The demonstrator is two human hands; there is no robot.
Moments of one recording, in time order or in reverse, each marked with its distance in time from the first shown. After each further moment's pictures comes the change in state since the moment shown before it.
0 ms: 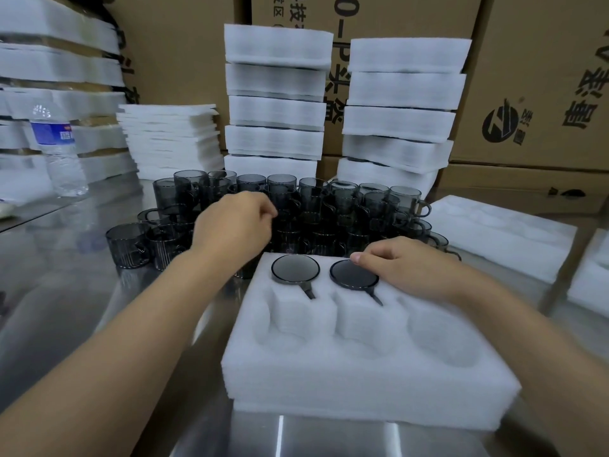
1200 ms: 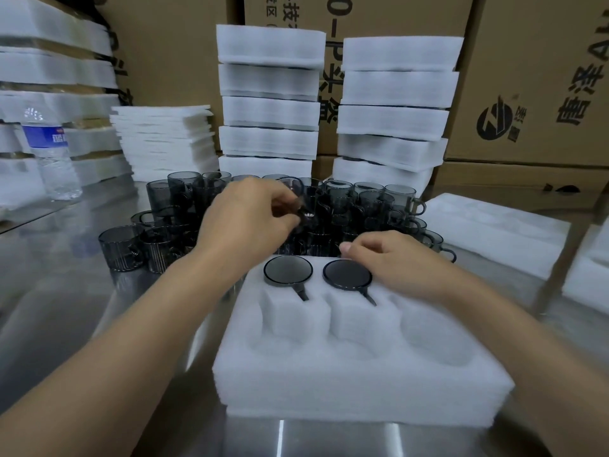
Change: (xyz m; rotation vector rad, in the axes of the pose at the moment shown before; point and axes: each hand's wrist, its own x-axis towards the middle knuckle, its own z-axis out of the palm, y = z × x) left_hand -0.018 0.029 -0.015 -0.246 0.049 0.112; right_hand 0.000 -0.009 0.005 0.102 0.095 -0.020
